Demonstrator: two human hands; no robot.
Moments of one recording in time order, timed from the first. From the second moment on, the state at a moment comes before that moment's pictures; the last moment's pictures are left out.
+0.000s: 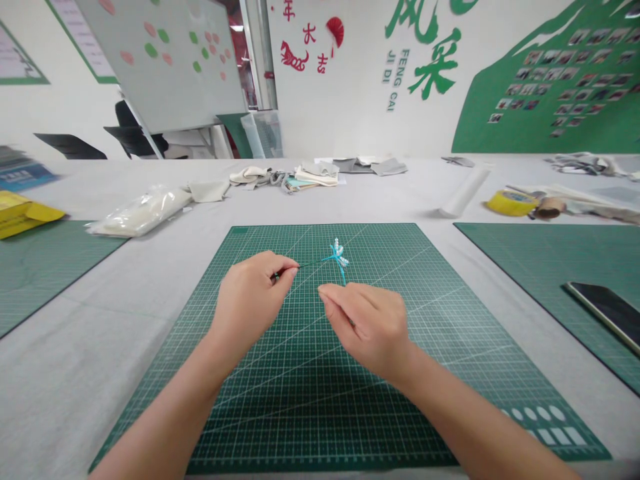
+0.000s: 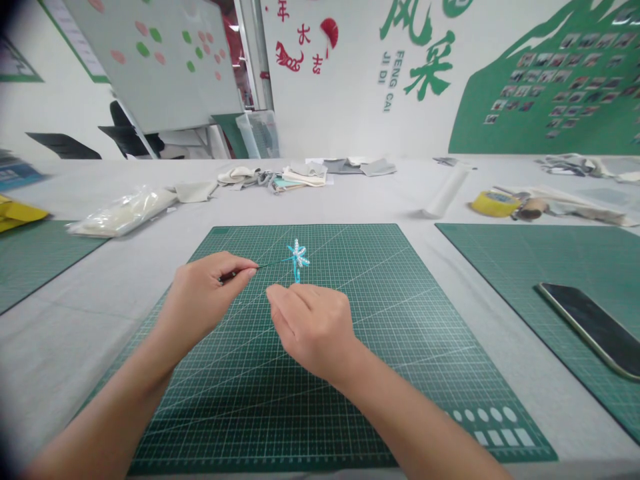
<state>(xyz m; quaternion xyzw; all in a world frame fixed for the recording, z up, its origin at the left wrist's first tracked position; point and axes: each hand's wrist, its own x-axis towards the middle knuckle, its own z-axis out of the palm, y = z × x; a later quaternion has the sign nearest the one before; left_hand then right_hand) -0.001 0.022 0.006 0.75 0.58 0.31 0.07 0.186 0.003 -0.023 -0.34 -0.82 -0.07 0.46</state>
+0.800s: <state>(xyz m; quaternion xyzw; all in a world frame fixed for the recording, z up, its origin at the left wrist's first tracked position) 0.003 0.016 0.005 0.86 0.47 0.19 0.04 0.202 0.021 -0.017 -0.38 -0.77 -0.07 0.51</state>
